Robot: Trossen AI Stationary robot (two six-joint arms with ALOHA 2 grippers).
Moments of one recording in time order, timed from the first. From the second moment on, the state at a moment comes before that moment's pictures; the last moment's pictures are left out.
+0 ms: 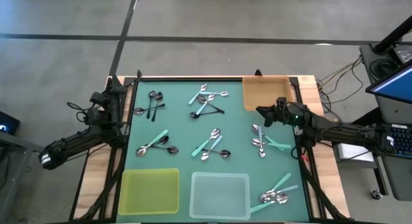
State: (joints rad) left arm 0.53 0.19 0.05 0.80 -1.10 -0.22; right arm -0.40 0.52 0.17 0.06 0.09 0.62
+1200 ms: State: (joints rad) left arm 0.53 0.19 0.05 0.80 -1.10 -0.22; right arm -0.40 1.46 0.90 -0.48 0.13 -0.11
